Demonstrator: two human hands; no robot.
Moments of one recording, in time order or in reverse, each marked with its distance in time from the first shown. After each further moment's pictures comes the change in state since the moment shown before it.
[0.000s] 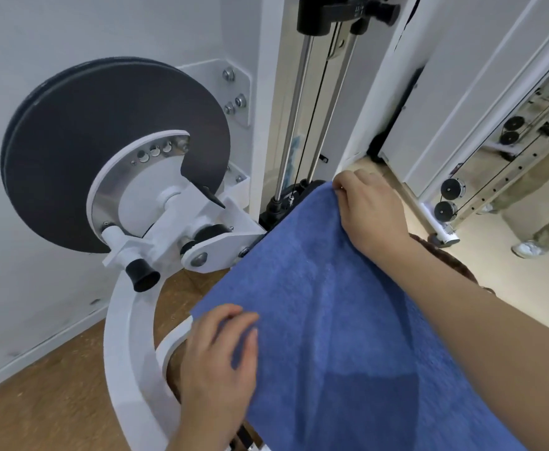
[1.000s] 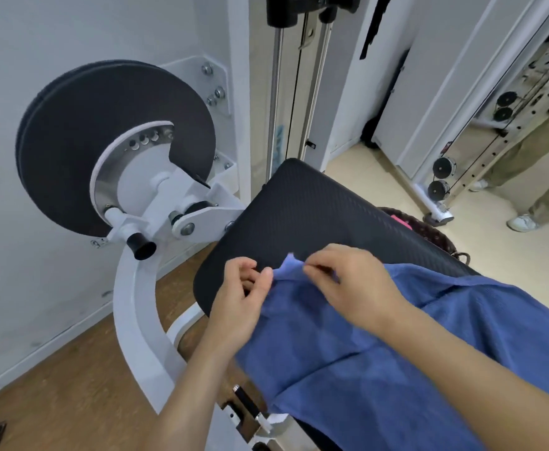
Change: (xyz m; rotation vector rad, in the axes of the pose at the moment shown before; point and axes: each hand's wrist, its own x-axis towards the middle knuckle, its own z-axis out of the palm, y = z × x) left_hand 0.007 0.034 0.014 -0.351 -0.408 -0.433; right_hand -0.142 -0.030 -0.052 0.289 -0.270 -0.014
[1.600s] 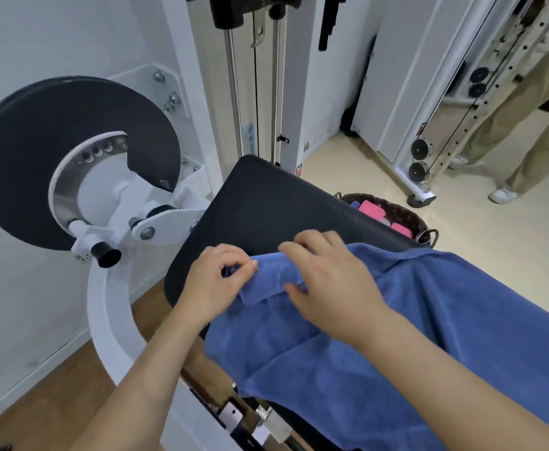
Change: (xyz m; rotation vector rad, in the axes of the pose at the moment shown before) left_hand 0.020 0.026 0.009 0.405 -0.115 0.395; right_hand -0.044 -0.002 -0.022 -0.264 0.110 -0.026
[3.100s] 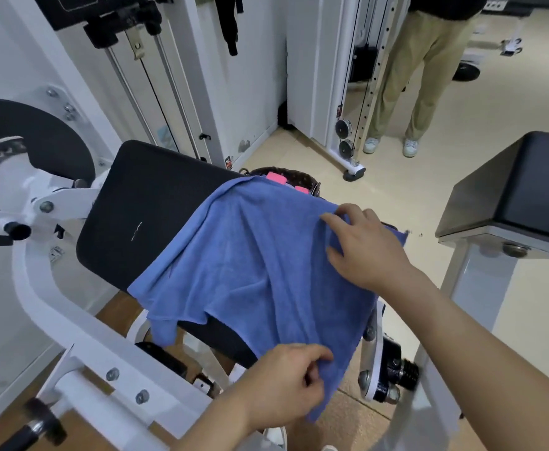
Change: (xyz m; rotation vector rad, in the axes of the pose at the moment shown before) left_hand -0.252 0.241 0.169 0.079 -0.813 0.193; right_hand -0.249 0.164 -0.107 -0.053 -0.143 0.402
